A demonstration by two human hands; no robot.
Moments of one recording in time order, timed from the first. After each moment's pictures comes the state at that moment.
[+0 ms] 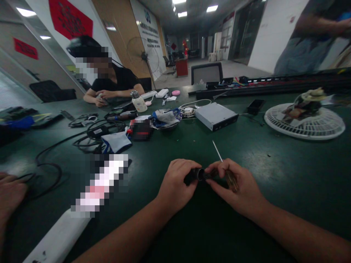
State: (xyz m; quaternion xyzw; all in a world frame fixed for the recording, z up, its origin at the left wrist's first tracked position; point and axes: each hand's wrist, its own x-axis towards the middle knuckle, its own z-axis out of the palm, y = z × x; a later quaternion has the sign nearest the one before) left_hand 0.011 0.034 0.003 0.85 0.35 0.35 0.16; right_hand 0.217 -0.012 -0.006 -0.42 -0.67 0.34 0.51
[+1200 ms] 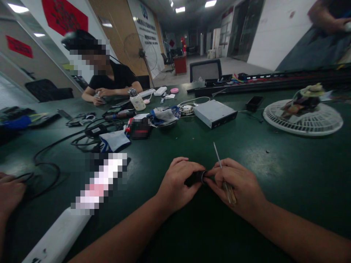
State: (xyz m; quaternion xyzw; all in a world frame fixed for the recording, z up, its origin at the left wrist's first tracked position) left_hand 0.009 0.032 0.000 0.88 0.27 0.36 0.17; right_hand 0.215 -0.017 0.003 -0.38 -0.79 0.08 0.47
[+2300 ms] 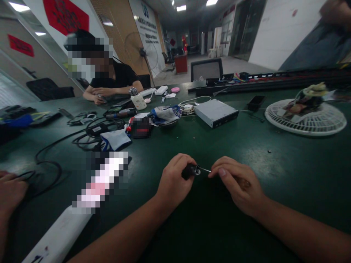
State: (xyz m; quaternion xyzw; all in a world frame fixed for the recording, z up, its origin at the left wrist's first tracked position) left_hand 0.010 0.034 0.001 0.82 0.38 0.38 0.18; right_hand 0.219 -0.014 0.007 -0.37 -0.72 0.27 0.51
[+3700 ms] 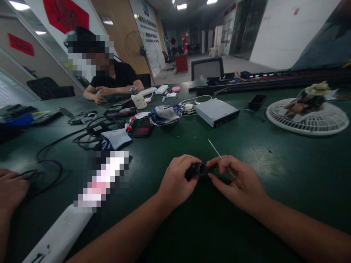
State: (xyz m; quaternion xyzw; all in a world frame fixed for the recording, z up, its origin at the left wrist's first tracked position) left_hand 0.010 0.034 0.003 0.85 0.37 0.33 0.18; right_hand 0.216 -0.012 0.002 -0.43 -0.71 0.25 0.50
